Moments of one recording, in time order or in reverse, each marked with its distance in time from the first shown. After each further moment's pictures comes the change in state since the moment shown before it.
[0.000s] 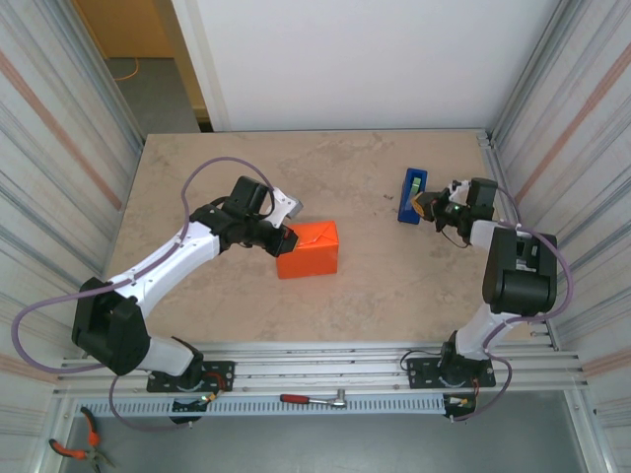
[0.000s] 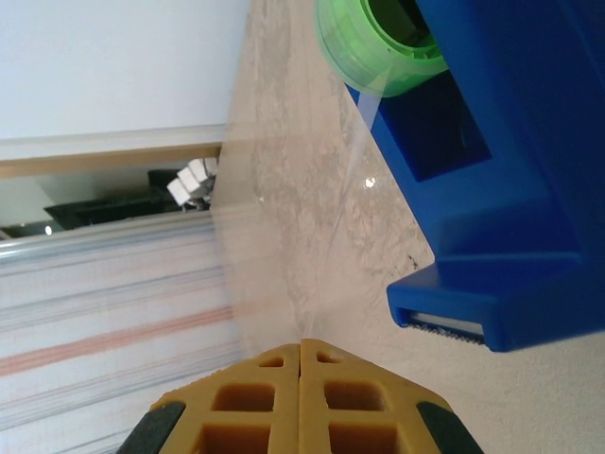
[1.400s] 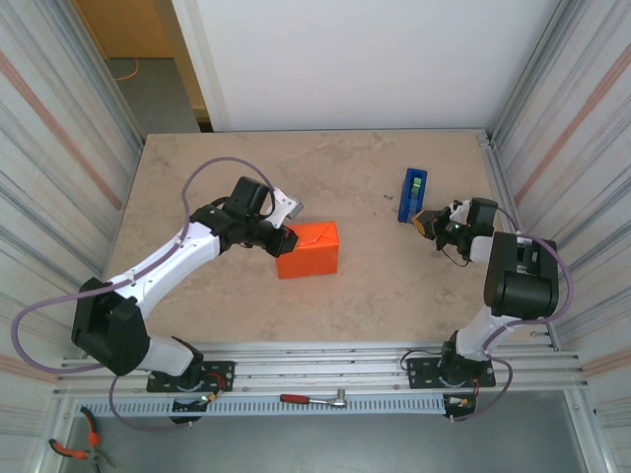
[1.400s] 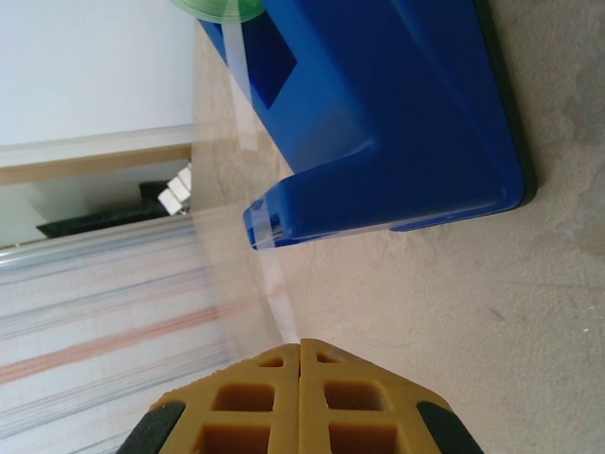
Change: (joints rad) left arm -0.006 0.000 0.000 0.000 -0.011 0.000; right arm -0.034 -0.015 -0.164 0.093 0.003 -0.006
